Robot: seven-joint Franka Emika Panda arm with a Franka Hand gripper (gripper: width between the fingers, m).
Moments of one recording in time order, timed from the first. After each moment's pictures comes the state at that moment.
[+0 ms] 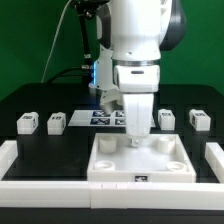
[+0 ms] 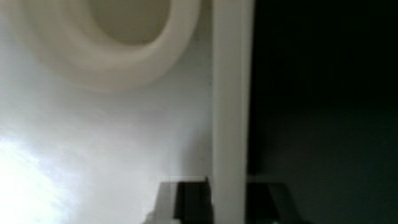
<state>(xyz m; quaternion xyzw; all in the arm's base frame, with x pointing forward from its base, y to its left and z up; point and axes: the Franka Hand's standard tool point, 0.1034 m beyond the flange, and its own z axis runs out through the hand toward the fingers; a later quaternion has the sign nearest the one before) 0.478 0.029 0.008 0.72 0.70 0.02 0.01</state>
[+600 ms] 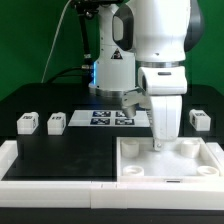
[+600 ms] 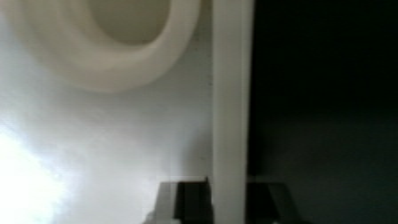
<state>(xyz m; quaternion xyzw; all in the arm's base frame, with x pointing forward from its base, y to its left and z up) 0.497 0.067 0.009 0.71 0.70 0.03 0.01</state>
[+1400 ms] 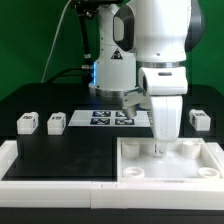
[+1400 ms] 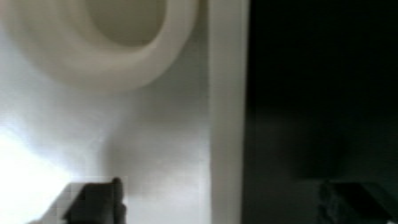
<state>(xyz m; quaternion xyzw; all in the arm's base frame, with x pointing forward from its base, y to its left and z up) 0.497 0.066 0.008 0.71 0.70 0.03 0.01</state>
